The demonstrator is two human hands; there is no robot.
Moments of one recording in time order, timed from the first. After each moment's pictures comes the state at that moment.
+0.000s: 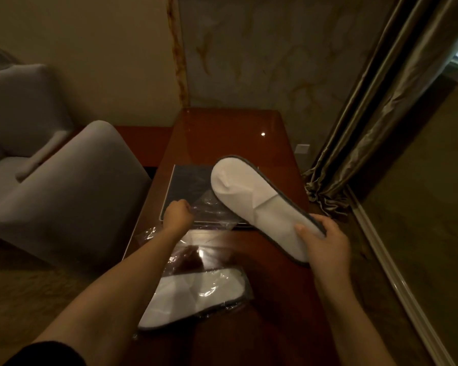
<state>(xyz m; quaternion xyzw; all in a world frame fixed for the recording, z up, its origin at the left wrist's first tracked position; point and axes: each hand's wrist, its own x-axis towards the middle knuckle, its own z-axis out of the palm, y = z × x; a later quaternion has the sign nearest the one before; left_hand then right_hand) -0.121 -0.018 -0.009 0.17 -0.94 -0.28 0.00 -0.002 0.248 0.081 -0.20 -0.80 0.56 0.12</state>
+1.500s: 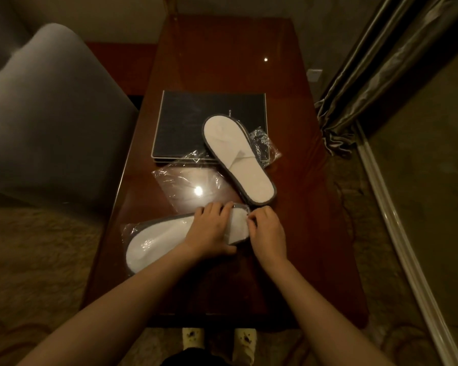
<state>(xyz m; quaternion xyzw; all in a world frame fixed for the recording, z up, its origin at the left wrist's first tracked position) 0.003 0.038 -0.078 -0.16 -0.97 -0.10 -0.13 0.014 0.187 -0.081 -0.01 -0.96 0.29 0.01</state>
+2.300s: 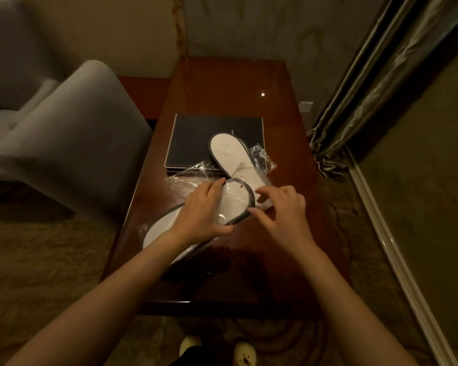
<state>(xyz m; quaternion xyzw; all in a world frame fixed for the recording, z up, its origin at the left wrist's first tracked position) 0.029 0.015 0.005 -0.14 -0.97 -0.22 0.01 0.040 0.210 0.024 0.12 -0.94 0.29 0.10</state>
